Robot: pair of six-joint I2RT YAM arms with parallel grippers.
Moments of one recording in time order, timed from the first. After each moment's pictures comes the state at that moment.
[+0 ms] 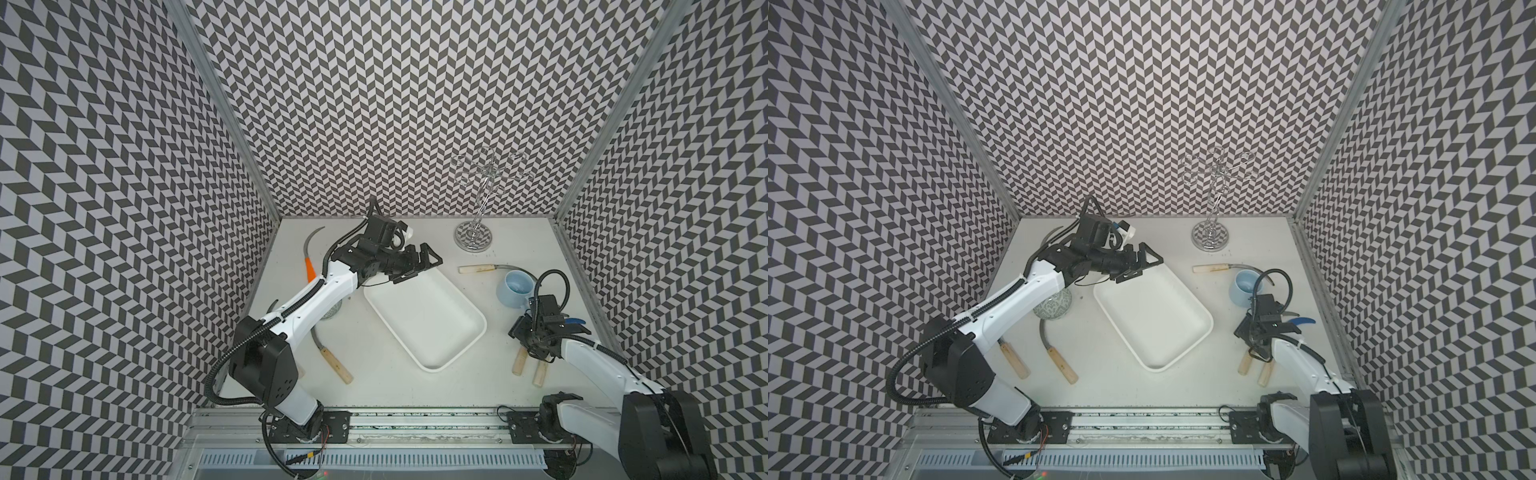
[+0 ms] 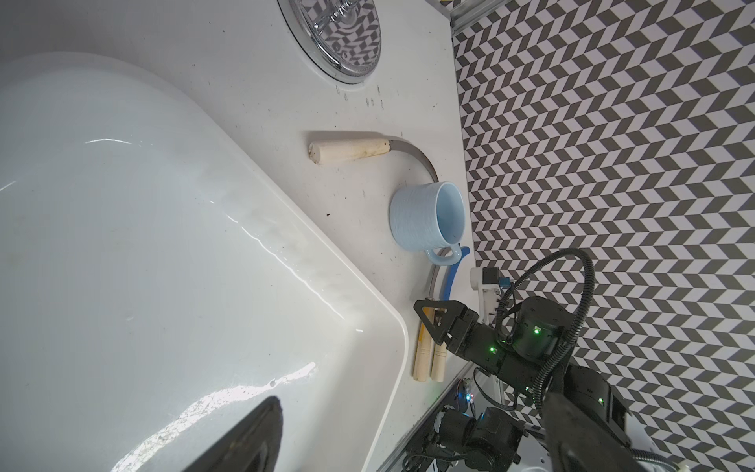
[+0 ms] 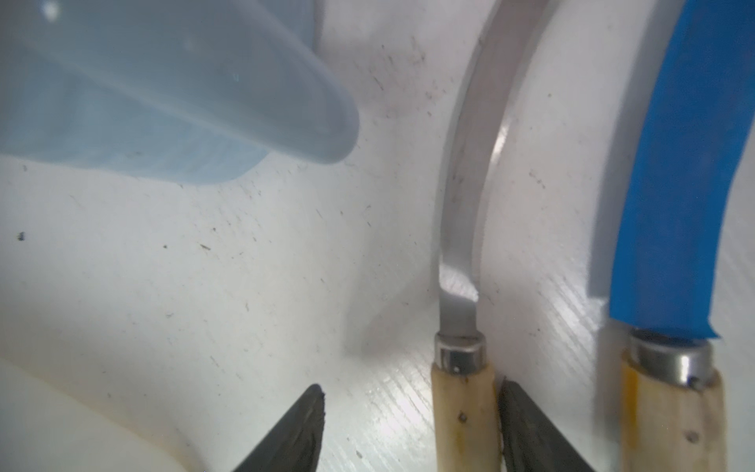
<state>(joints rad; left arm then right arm) -0.56 1.58 1.41 -0.52 0.57 -0.76 0.07 1.14 0.47 -0.50 0.02 0.77</state>
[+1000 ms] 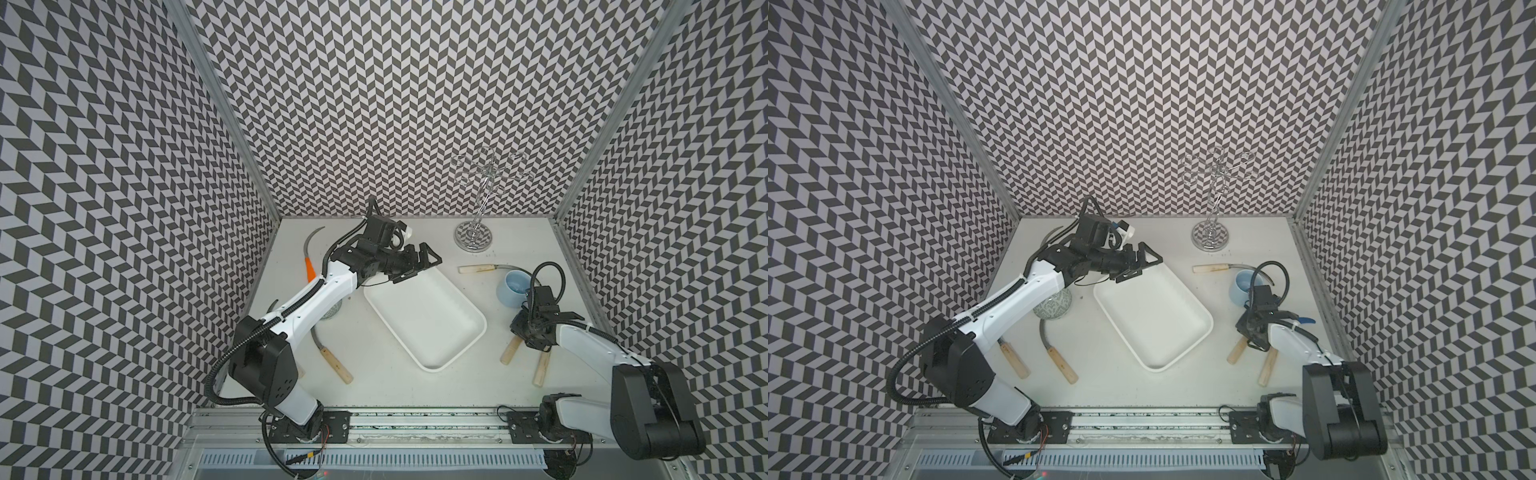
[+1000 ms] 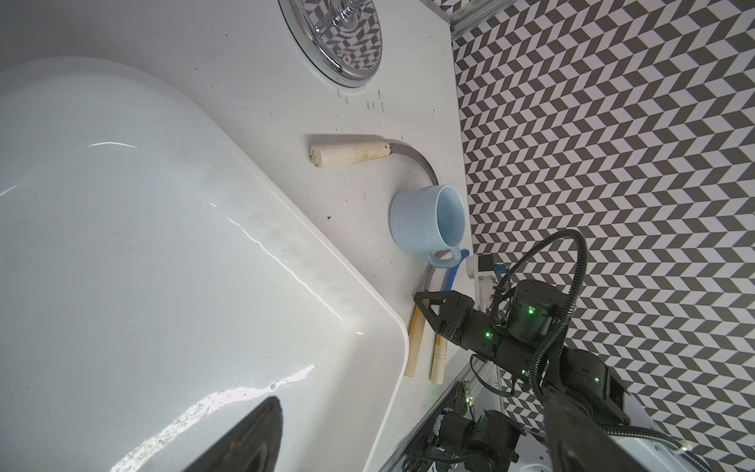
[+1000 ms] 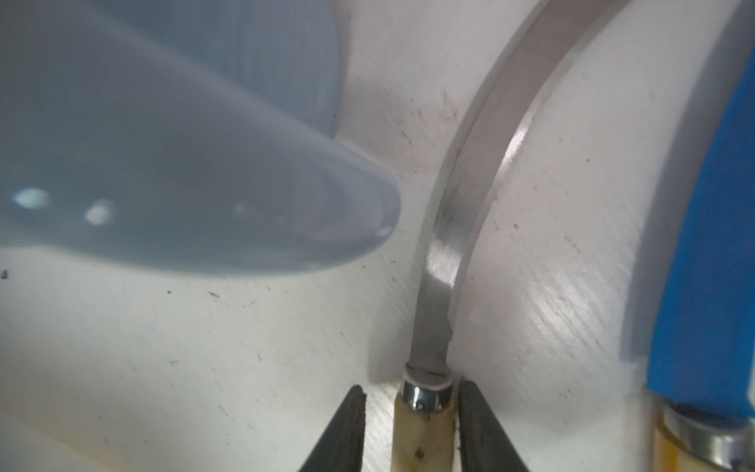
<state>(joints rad) -0.55 1.58 1.40 -0.51 0.57 -0.76 0.07 1.28 0.54 -0.49 0.04 0.76</state>
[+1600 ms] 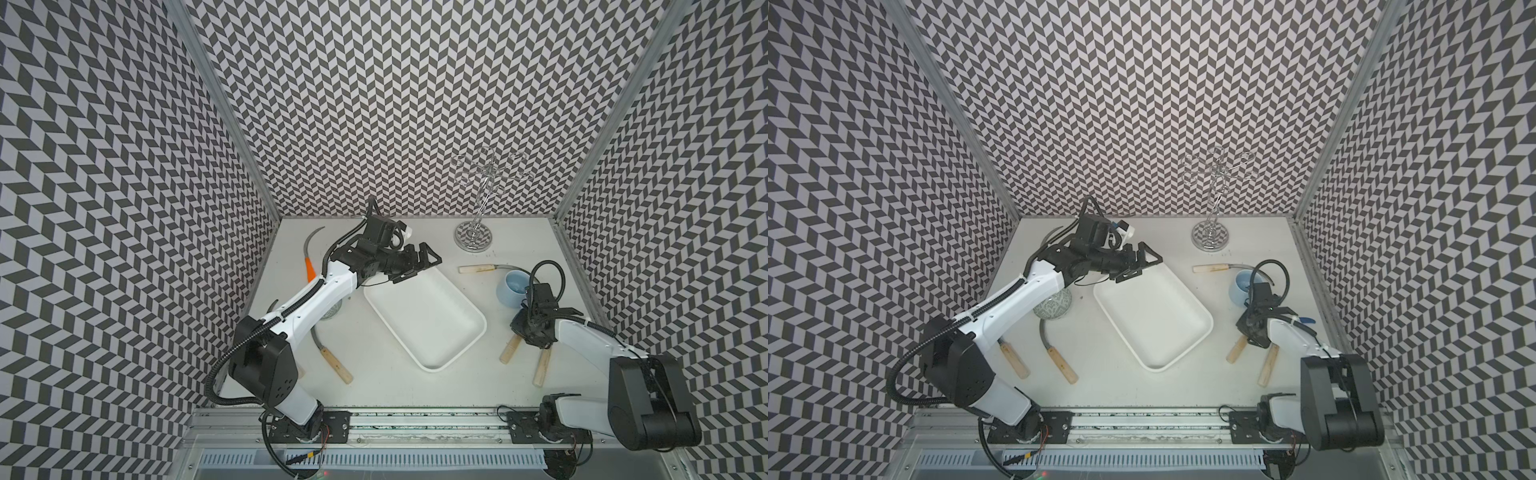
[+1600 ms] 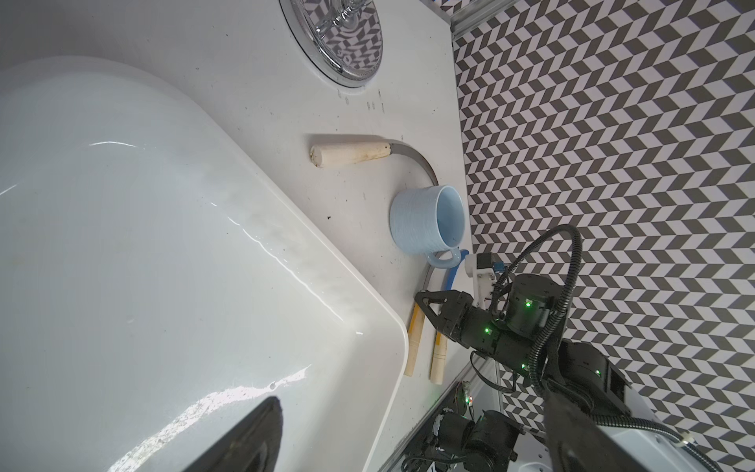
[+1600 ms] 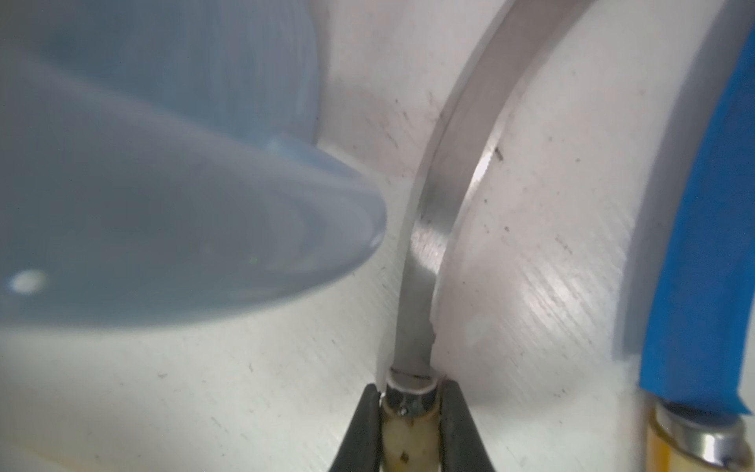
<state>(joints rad) -0.54 1.58 1.40 -0.51 0.57 -0.76 0.06 1.33 0.58 -0.53 0.04 0.77</state>
